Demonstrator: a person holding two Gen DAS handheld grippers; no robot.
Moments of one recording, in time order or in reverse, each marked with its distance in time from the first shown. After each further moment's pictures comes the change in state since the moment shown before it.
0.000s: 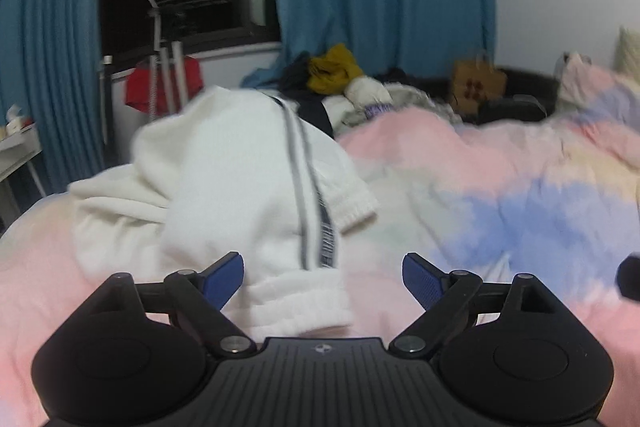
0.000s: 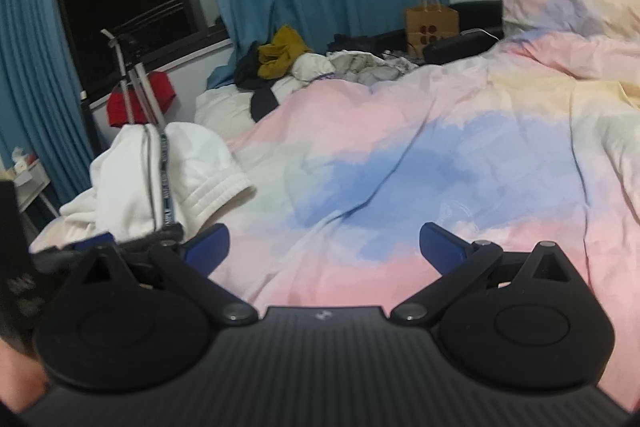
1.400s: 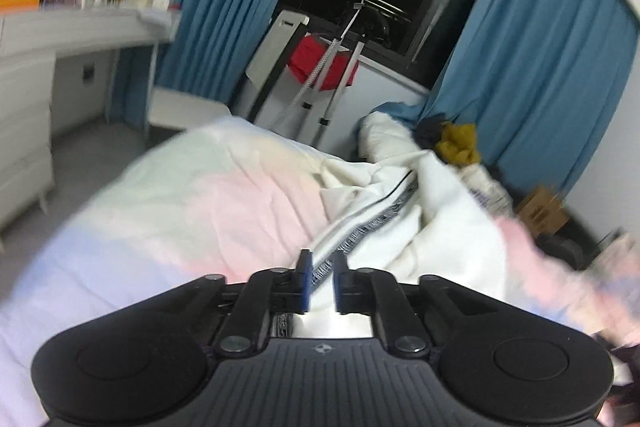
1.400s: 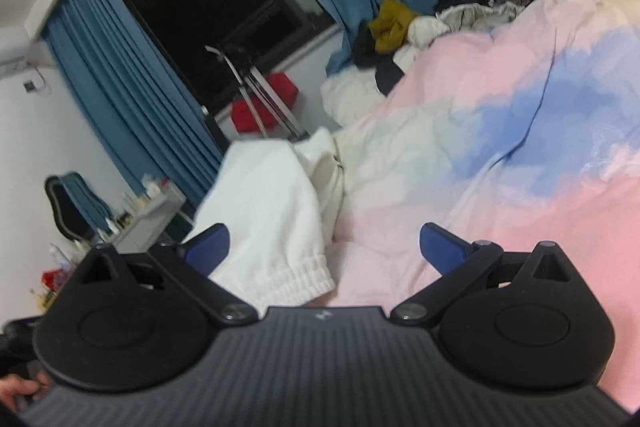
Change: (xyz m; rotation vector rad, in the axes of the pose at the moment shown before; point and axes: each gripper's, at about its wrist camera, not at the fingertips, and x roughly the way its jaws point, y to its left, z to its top) left arm -0.223 0.344 -0.072 -0.620 -0.037 0.041; right arm 0.014 0.039 -0.019 0.142 0.097 0.426
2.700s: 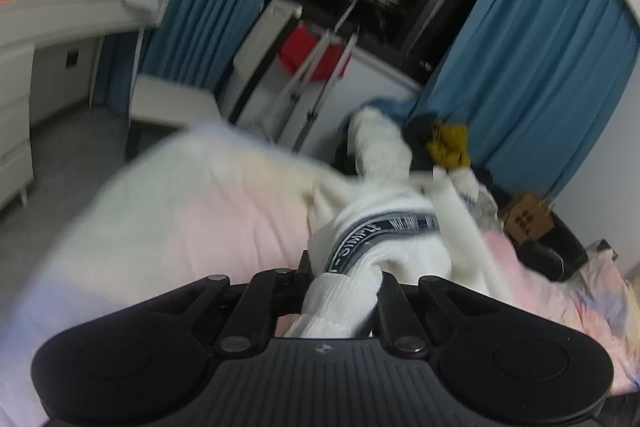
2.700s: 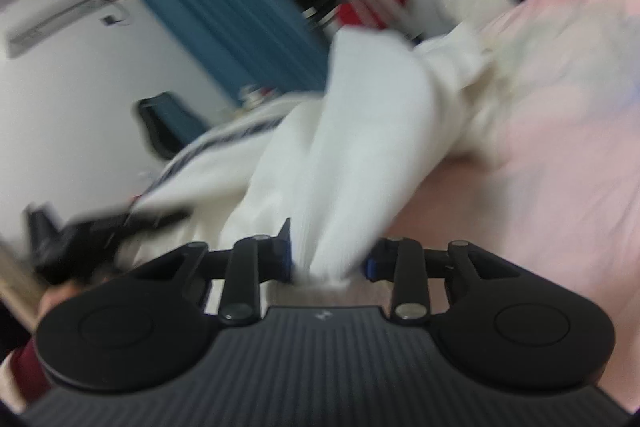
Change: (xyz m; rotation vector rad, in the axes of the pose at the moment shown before) left arm 0.036 -0.006 0.070 0.040 0.024 -0.018; right arm 0.051 0.094 -0.038 0.016 0.314 0.433
